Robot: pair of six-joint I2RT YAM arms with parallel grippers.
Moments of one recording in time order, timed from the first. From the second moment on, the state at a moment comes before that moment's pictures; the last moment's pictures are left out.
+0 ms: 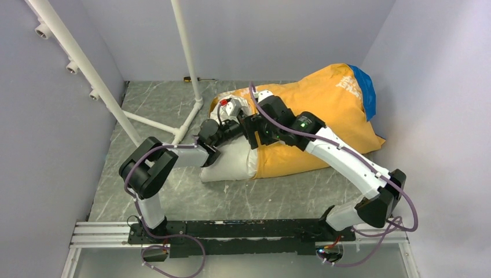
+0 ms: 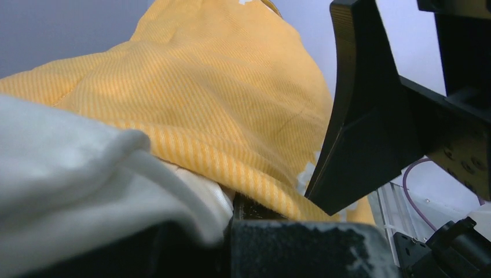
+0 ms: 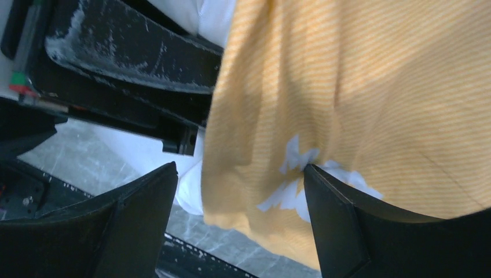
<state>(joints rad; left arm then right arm) -0.70 1.80 0.89 1.28 0.47 -0.43 0.80 1.41 1.49 -0.91 0.17 0.32</state>
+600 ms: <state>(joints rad) -0.66 1.69 1.00 0.85 0.42 -0.43 0.69 1.37 1.50 -0.81 0.00 0.37</state>
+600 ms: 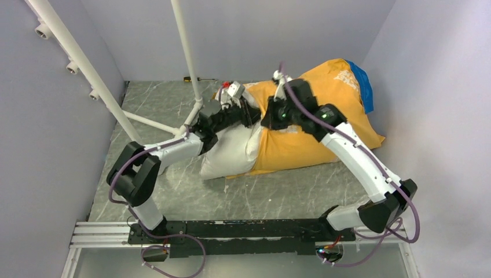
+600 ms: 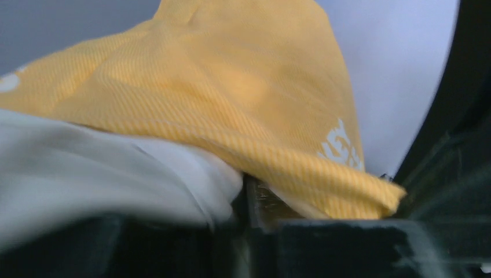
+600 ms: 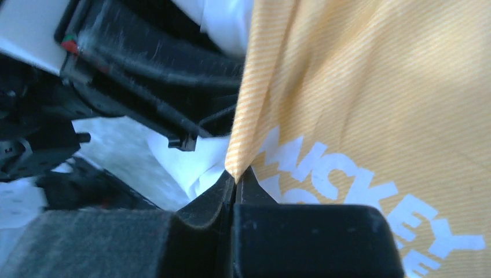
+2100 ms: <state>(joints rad) -0.46 1.58 0.94 0.34 0.74 -0.63 0.42 1.60 1.60 -0.48 -0.66 0.64</state>
